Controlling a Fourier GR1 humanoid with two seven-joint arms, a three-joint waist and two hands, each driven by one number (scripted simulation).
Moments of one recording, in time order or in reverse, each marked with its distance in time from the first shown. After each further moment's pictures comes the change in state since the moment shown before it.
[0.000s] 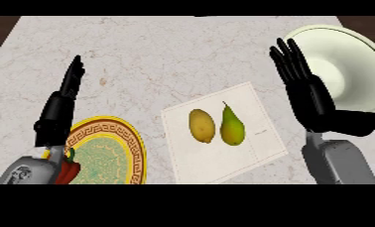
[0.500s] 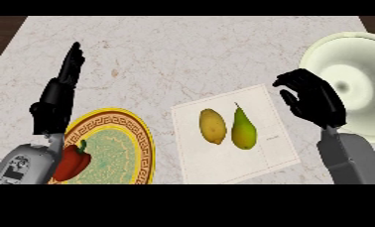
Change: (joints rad) left arm -0.077 0.000 0.016 -0.023 -0.002 0.001 0.096; right arm -0.035 -0.082 -0.112 0.360 -0.199 0.291 -0.016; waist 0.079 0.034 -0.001
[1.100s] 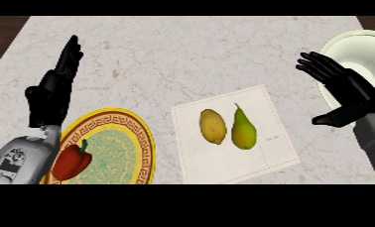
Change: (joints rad) left arm -0.044 0.007 0.024 0.001 0.006 -0.023 0.090; right arm -0.165 -0.212 0.001 0.323 0.167 0.380 -0.252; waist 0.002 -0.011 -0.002
